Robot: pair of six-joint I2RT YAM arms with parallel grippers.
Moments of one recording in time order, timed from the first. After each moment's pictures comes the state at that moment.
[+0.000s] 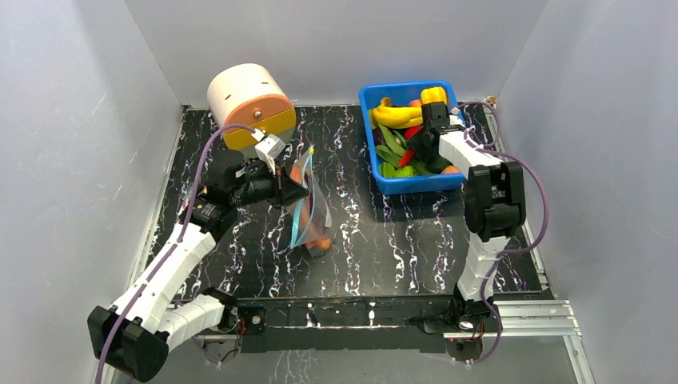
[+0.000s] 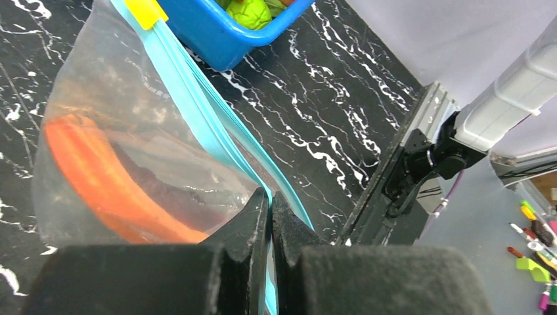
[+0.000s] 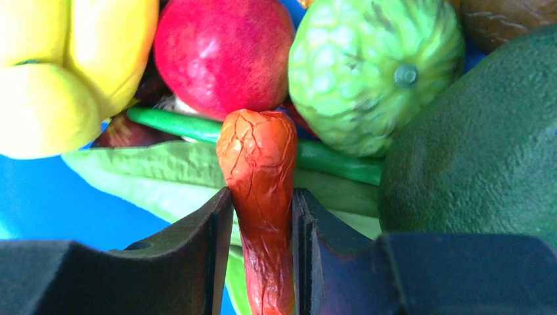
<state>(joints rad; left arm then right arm) -0.41 1.00 0.90 -0.31 0.61 -0.23 0.12 1.98 1.51 -0.46 0.13 0.97</state>
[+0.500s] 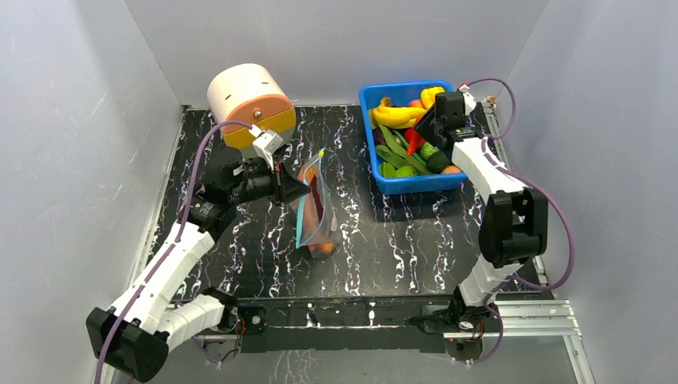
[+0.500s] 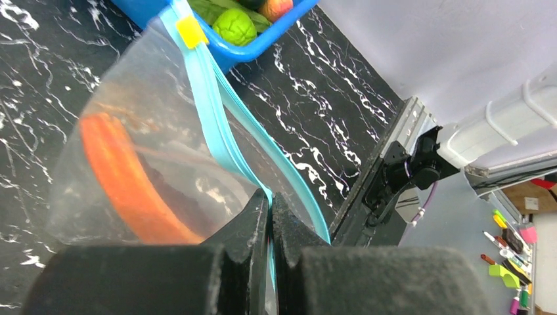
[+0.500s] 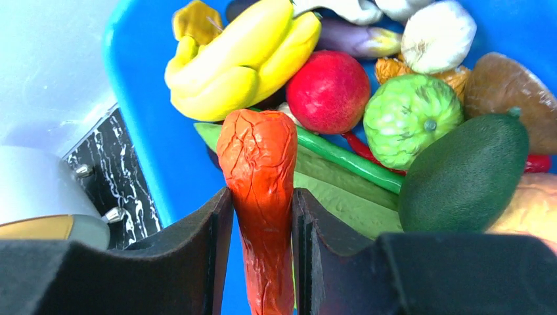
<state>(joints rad) -0.41 1.00 0.91 -0.27 0.64 -0.32 0.12 1.72 1.39 -0.28 0.12 0.76</state>
